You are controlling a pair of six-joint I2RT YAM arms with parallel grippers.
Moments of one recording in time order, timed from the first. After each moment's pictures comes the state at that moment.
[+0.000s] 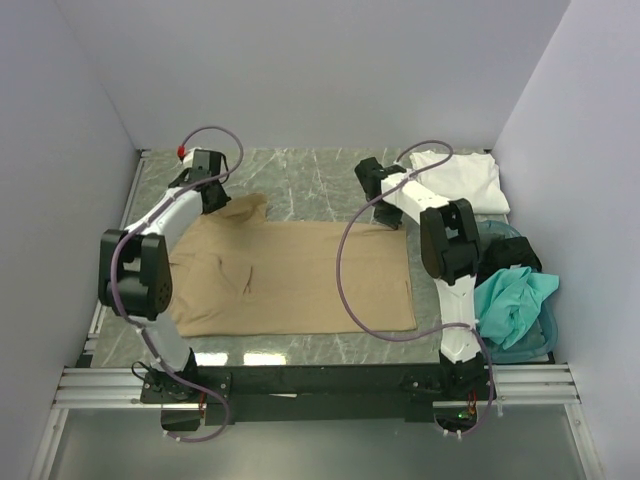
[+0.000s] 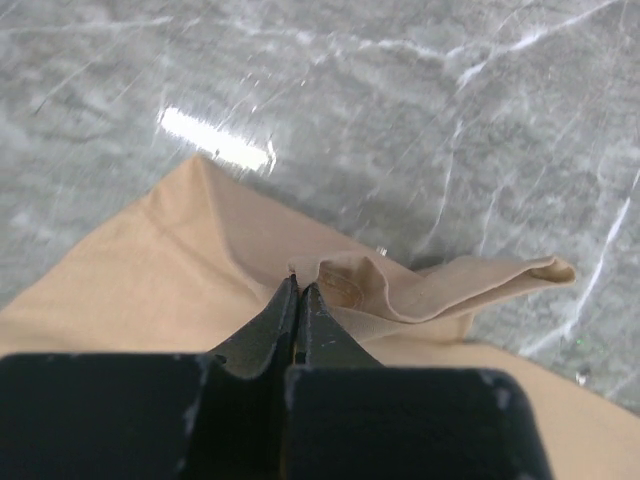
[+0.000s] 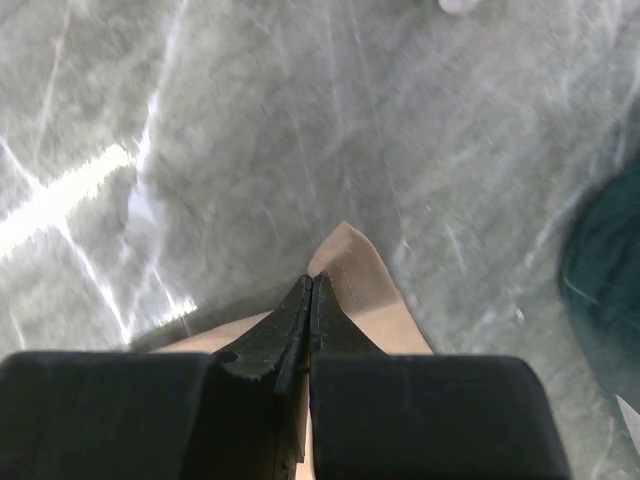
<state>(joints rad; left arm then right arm) -0.14 1.80 1.35 -0.40 -0.31 -0.57 0.36 2.22 1.75 -0.94 0.61 0.80</state>
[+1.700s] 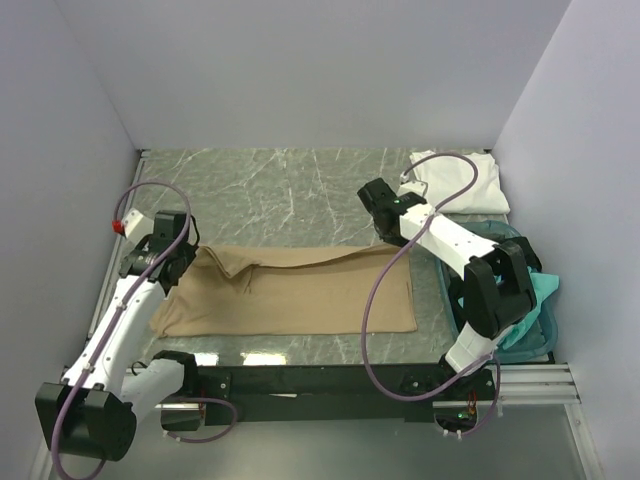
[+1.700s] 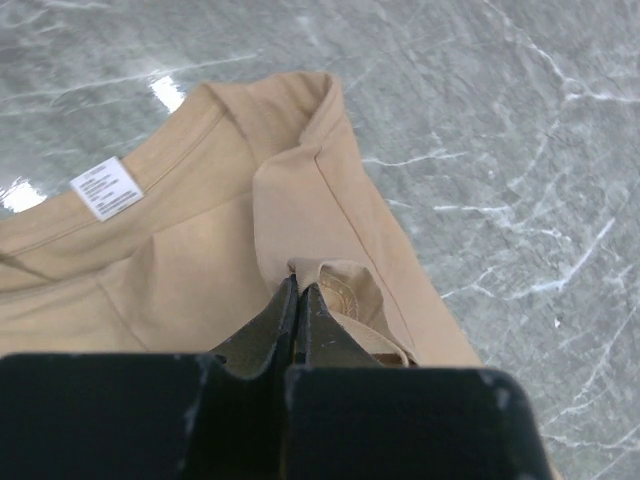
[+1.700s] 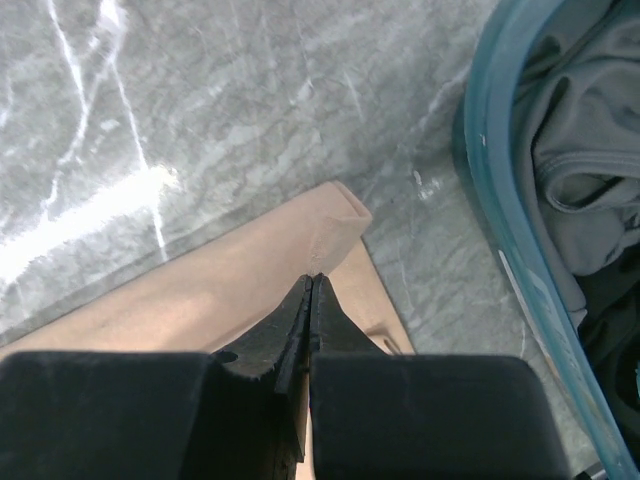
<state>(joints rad) -0.14 0.99 0.84 -0.71 -0.49 -1.02 0.50 1.68 1.27 -0.84 0.65 0.83</state>
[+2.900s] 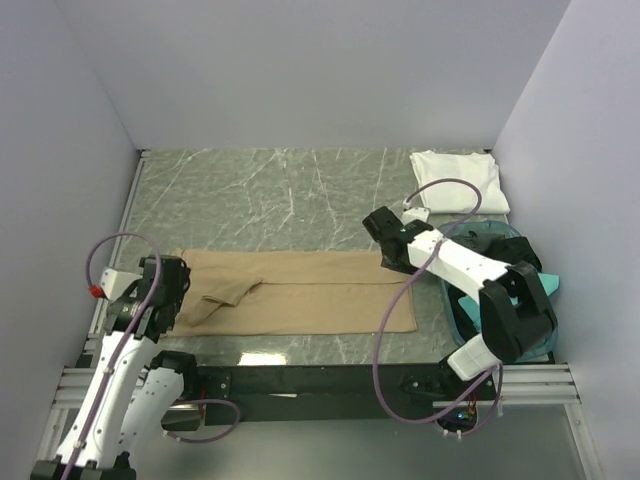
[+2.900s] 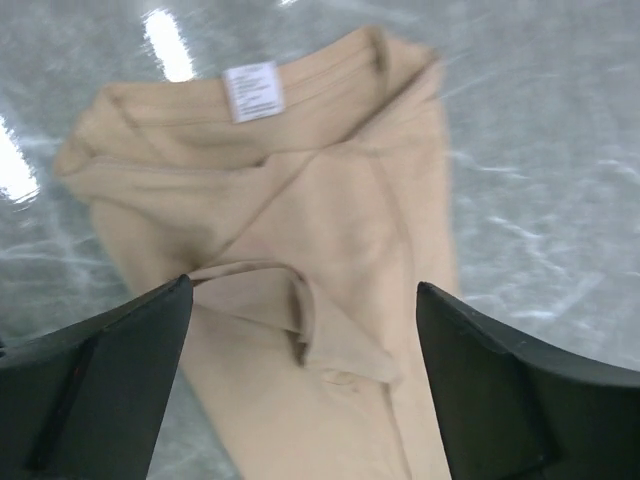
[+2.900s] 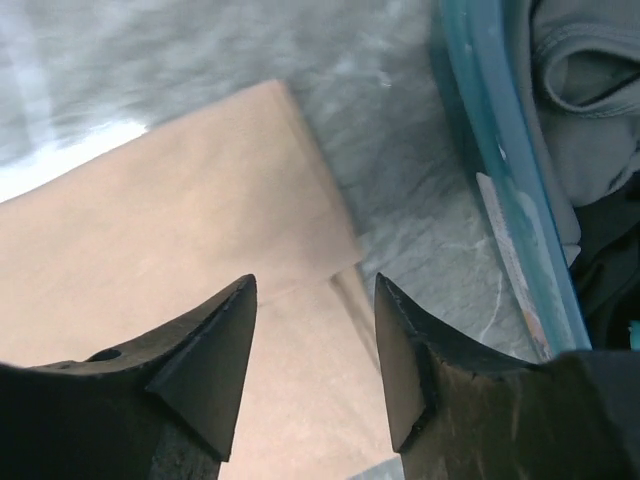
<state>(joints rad) -0.14 0.66 0.66 -1.02 -0.52 -1.42 0.53 1.55 1.00 -0.79 0.60 0.84</state>
